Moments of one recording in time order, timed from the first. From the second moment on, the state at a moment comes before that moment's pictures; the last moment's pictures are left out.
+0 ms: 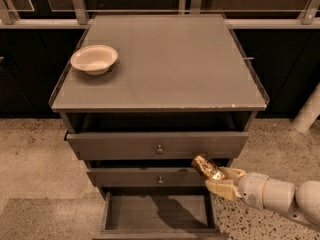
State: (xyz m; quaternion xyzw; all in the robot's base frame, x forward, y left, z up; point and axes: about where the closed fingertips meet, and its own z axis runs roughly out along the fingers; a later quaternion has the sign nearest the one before) arm 0.452 -0.201 0.599 -0.25 0.83 0.28 0.42
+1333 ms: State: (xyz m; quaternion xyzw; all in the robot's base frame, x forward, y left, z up) arm 0.452 -0.169 0.821 -0.41 0.80 0.14 0.41
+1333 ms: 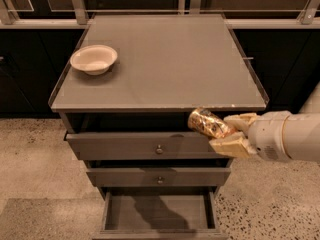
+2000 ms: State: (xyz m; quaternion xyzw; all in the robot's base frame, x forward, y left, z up) arm 0.445 -0.158 0.886 -0.44 0.75 0.10 0.48
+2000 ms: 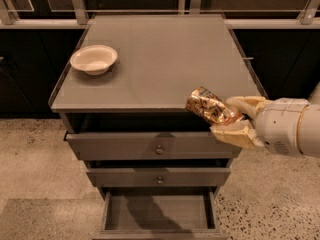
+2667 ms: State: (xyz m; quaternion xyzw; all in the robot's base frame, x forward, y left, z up) arm 0.445 -0.154 0.868 -0.42 0.76 0.11 0.48
